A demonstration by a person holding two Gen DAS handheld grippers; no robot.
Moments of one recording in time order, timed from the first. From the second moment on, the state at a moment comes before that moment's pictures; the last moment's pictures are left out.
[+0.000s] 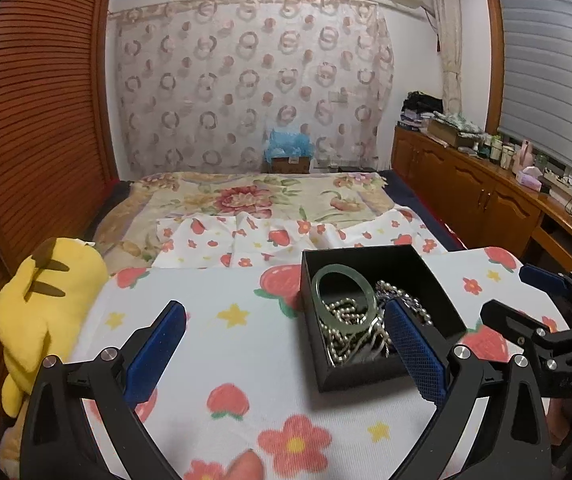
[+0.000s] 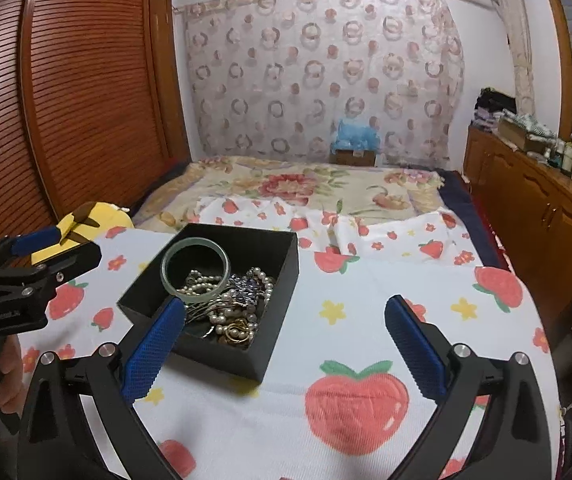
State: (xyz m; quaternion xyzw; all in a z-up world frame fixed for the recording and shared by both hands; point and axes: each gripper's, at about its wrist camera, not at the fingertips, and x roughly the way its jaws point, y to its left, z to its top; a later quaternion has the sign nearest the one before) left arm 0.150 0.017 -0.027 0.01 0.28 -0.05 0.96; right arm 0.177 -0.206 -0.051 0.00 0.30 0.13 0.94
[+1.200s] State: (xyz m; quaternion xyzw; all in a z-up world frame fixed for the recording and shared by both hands) left arm 0.036 0.008 0.008 0.01 0.23 -0.03 0.97; right arm 0.048 -0.227 -0.007 0.03 0.21 0.11 0.97
